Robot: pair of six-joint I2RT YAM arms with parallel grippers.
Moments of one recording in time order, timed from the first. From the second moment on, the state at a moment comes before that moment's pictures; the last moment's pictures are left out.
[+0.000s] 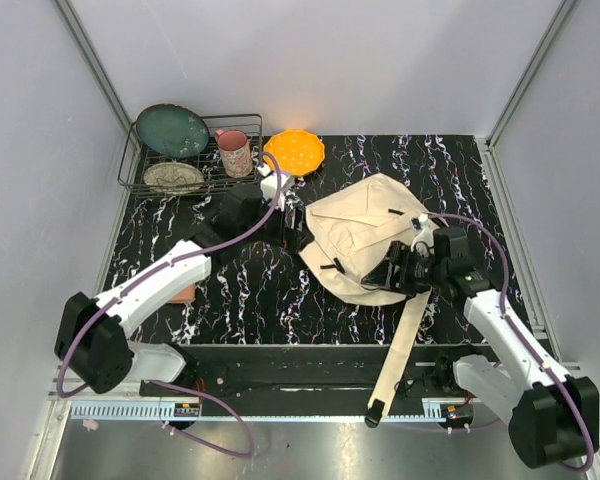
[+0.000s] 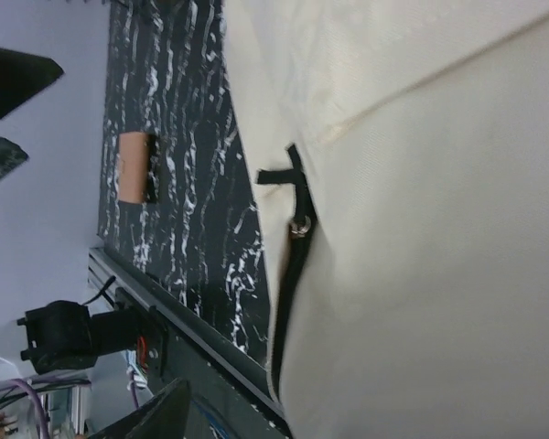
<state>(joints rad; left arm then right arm) -0.62 1.34 1.01 -0.20 0.20 -0.25 0.21 0.95 0.55 -0.36 -0.68 0.55</state>
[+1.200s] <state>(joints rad) -0.62 1.80 1.67 -0.42 0.43 -0.24 -0.20 1.72 1.17 -0.51 -0.22 0.56</state>
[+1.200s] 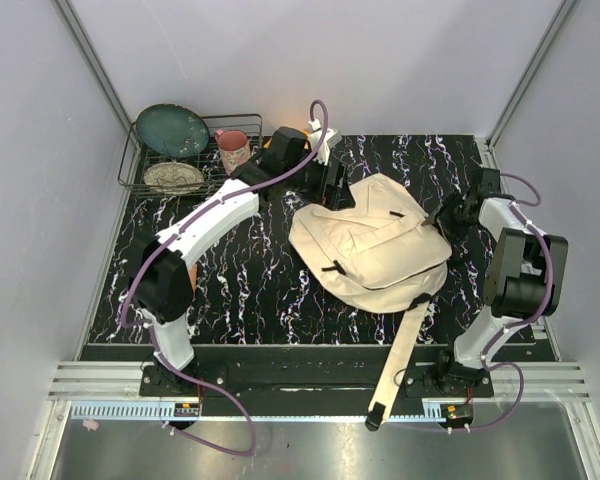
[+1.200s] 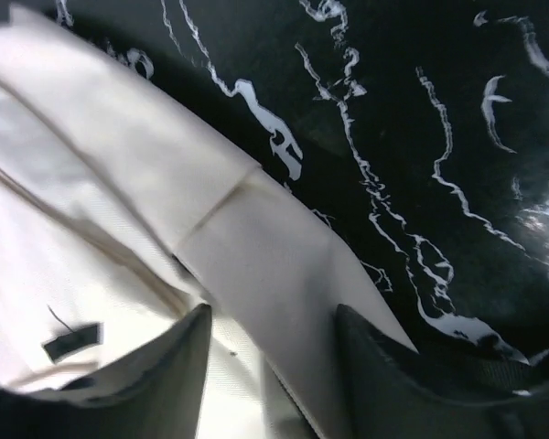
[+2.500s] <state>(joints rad) -0.67 2.41 2.12 -0.34 0.79 -0.47 -0.03 1.33 0.63 0.00 -0.45 0.60</state>
